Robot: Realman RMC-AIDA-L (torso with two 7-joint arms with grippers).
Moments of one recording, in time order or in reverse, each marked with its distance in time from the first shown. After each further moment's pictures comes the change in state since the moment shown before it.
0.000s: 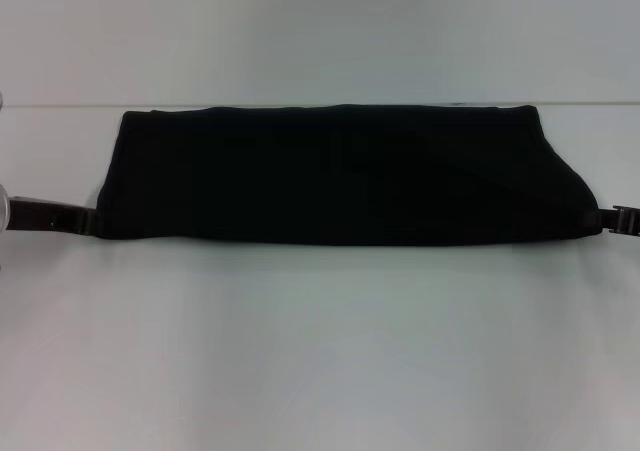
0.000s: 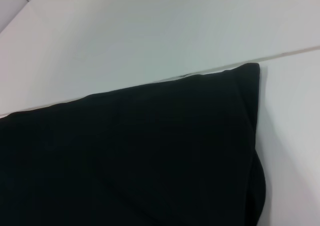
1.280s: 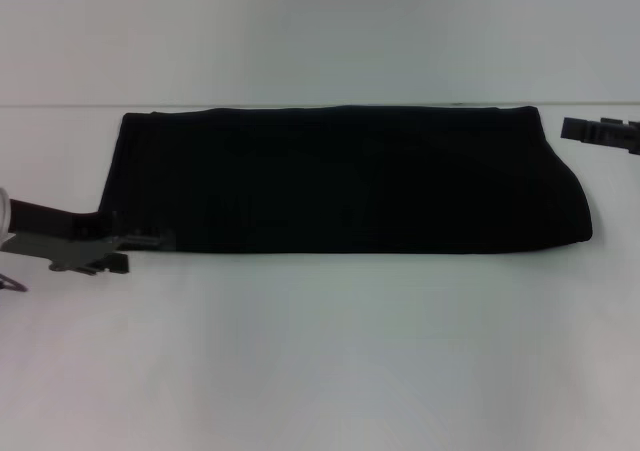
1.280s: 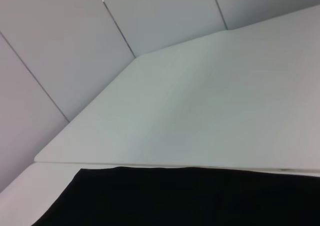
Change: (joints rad) left arm -0.050 0.049 -0.123 0.015 -0.022 0.442 -0.417; right arm 0.034 -0.023 0.121 -0.167 0.063 -0.326 -0.081
